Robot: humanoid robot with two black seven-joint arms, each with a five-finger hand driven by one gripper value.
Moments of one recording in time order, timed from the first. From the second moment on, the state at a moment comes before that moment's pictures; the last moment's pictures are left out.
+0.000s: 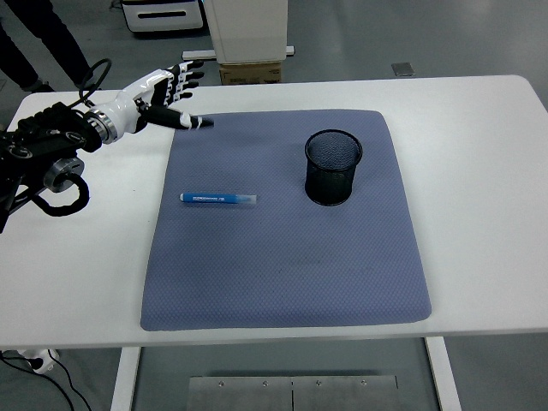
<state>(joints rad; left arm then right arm) -1.36 0.39 0.54 -0.78 -0.06 -0.09 -0.47 0.05 0.00 0.28 0.21 -0.12 0.05 0.16</state>
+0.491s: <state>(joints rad) -1.63 0.25 1.04 -0.90 -0.06 -0.10 -0.46 0.05 0.00 0.28 0.21 -0.12 0.05 0.16</state>
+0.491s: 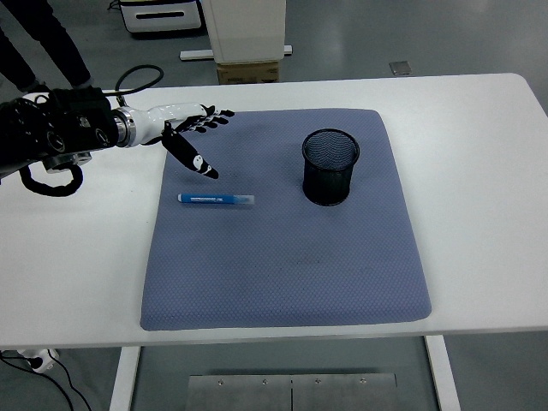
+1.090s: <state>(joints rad) -1.76 0.20 1.05 -0.92 0.44 -0.24 -0.46 0.05 0.00 0.28 0.21 -0.12 0.05 0.16</state>
